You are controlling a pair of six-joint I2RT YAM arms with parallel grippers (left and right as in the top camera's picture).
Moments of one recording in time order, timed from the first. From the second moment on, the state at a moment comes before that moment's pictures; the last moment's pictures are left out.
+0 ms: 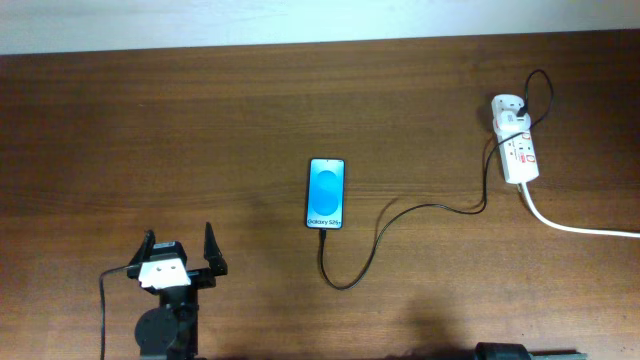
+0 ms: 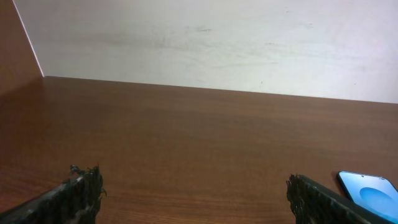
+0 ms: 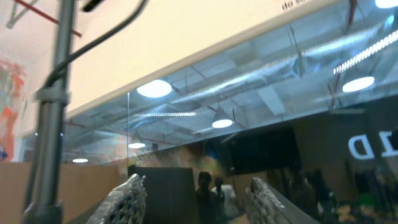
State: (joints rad) left arm -0.03 0.01 0.01 -0.07 -0.13 -0.04; right arm -0.09 0.11 1.29 -0.34 -0.35 0.54
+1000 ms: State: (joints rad) left arm -0.03 0.01 0.01 -0.07 -0.12 -0.04; right arm 0.06 0.01 0.44 -0.32 0.13 0.54
